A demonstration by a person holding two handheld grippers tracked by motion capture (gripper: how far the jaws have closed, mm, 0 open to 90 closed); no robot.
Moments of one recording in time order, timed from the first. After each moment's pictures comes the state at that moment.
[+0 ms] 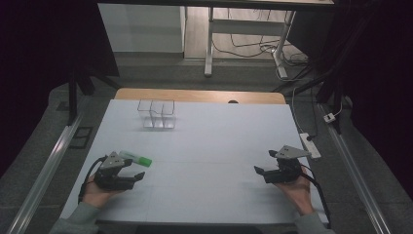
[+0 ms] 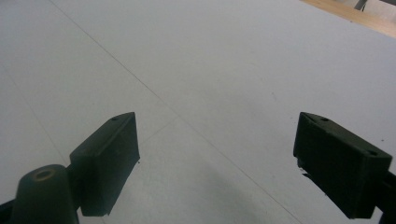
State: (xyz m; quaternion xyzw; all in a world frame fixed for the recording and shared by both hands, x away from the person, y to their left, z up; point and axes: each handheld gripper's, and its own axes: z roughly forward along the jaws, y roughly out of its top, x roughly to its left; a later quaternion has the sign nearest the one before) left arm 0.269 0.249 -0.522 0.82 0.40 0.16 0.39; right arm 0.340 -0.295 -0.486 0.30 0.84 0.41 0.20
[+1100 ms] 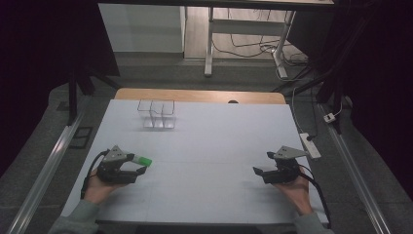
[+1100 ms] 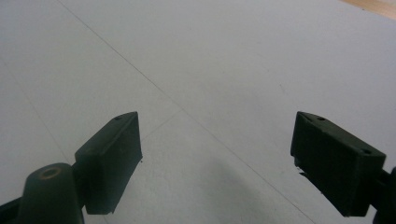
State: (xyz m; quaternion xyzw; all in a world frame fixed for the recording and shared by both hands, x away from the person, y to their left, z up) left arm 0.285 0.246 -0.510 0.81 0.41 0.16 0.39; right arm 0.342 -0.293 -0.492 0.30 0.84 0.41 0.18
